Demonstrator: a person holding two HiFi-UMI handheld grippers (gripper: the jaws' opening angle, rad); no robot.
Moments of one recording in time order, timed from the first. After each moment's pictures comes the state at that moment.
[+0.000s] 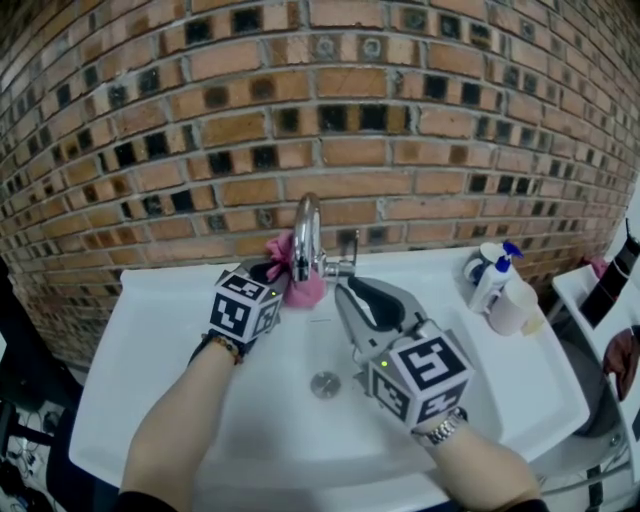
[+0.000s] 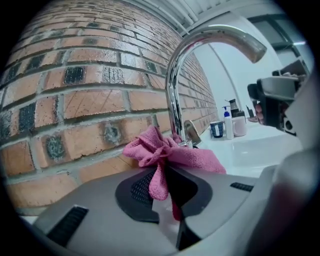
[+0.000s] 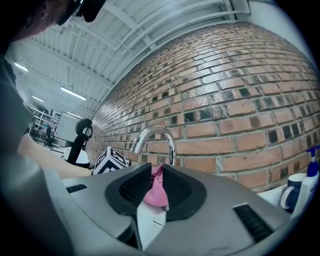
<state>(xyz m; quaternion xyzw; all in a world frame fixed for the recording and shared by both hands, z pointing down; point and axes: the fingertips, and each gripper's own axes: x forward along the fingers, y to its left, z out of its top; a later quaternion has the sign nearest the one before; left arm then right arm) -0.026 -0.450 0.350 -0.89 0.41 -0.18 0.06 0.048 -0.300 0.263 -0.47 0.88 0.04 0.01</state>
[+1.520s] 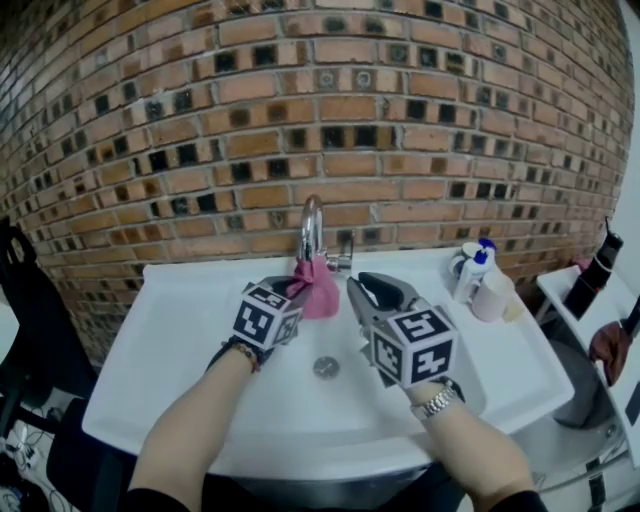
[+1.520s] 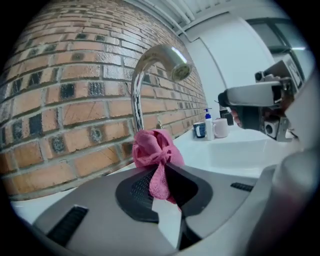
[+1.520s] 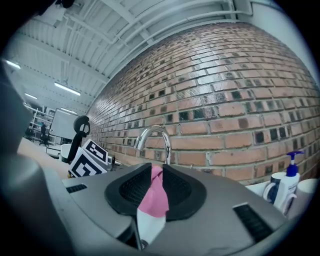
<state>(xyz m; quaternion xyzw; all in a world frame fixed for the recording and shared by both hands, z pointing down) -0.003 -0.370 0.357 -0.90 0.39 -0.19 0.05 0.070 -0.276 0.271 -0.51 0.86 0.03 -0.02</state>
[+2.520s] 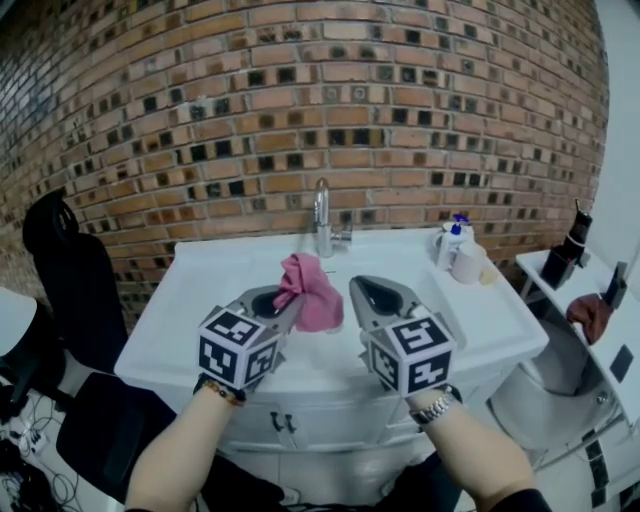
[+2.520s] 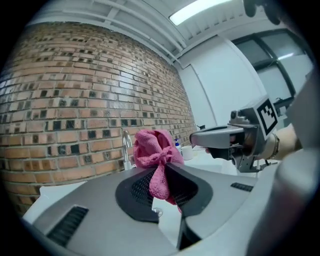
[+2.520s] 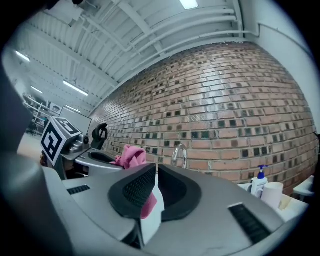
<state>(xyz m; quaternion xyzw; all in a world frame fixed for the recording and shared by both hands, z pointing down) -0.049 -0.122 0.285 -0.92 0.38 -0.09 0.08 0.034 -0.098 0.252 -0.52 0.85 0.07 0.00</state>
